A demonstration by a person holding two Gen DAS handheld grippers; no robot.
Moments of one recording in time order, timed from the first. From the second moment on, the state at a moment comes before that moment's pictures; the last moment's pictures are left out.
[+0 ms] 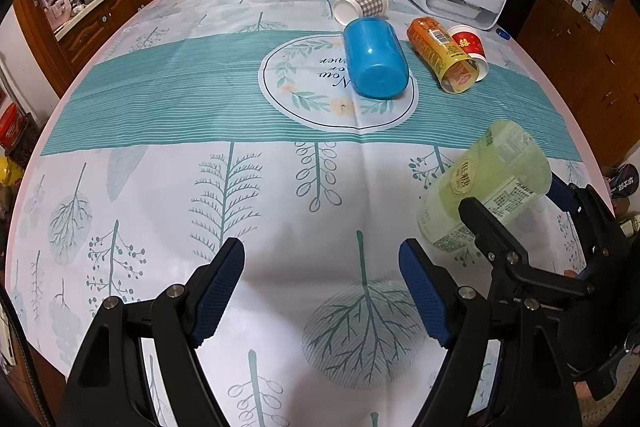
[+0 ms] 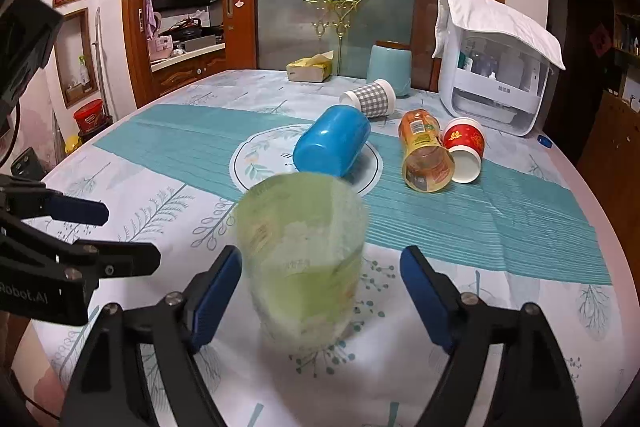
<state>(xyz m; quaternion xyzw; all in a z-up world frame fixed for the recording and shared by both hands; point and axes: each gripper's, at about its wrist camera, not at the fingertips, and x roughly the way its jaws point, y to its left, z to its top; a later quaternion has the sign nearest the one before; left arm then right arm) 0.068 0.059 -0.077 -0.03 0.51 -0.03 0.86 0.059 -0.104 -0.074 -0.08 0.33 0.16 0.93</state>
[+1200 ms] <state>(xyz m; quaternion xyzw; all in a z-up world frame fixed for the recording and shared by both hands) -0.011 0.020 -0.045 -0.01 0.45 -0.02 0.89 -0.024 -0.165 -0.028 0.02 0.38 0.07 0.92</state>
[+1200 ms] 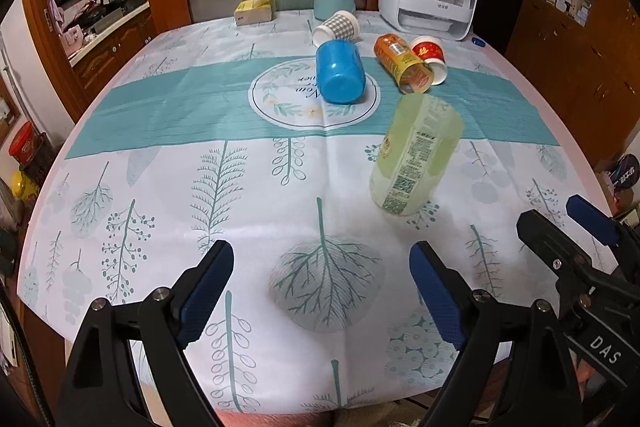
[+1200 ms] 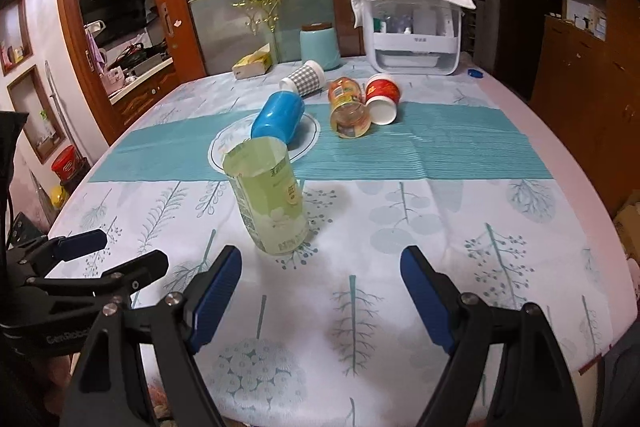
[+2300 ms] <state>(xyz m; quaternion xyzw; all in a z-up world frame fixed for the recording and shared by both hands) -0.035 0.006 -0.019 -0.02 0.41 -0.01 0.91 -0.053 -0.171 0.005 0.02 0.34 0.06 0.94</state>
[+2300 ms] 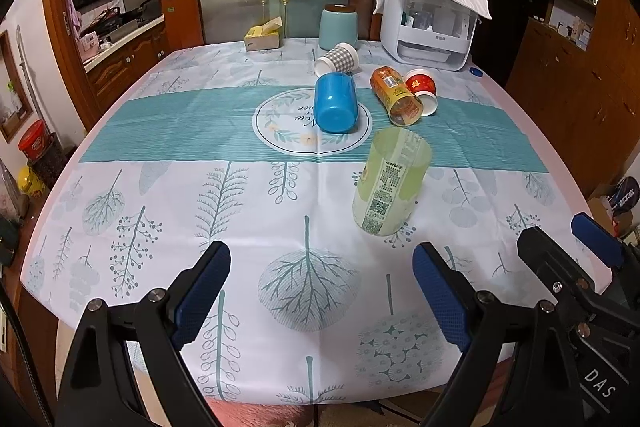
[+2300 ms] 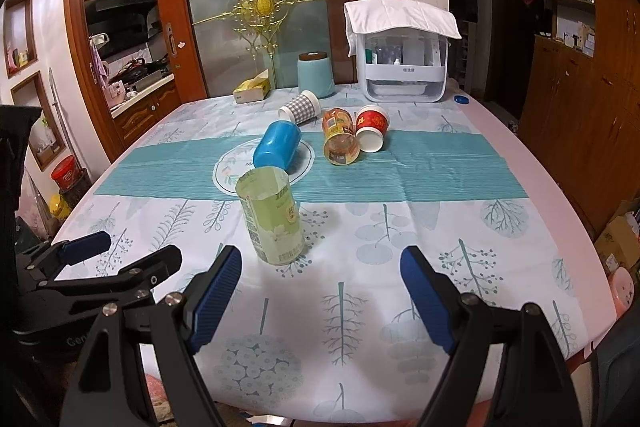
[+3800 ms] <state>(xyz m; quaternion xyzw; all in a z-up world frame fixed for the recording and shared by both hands) -0.027 0.010 -0.028 -0.02 0.42 0.02 0.91 -0.046 -0.165 -0.003 0.02 0.35 0.06 0.93</state>
